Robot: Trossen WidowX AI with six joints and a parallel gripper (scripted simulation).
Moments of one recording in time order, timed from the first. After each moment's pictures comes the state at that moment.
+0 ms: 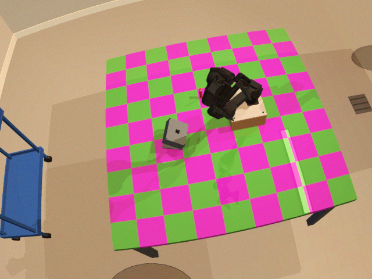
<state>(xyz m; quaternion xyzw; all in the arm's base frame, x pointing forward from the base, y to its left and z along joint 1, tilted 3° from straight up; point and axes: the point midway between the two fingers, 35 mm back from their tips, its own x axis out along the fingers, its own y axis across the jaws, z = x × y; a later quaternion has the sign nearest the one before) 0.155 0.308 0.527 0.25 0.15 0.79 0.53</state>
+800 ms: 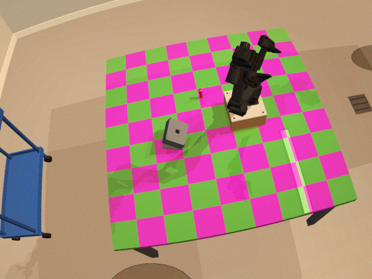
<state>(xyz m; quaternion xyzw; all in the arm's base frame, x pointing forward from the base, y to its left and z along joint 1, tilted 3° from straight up) 0.024 0.233 0.624 0.35 0.06 0.85 0.38</state>
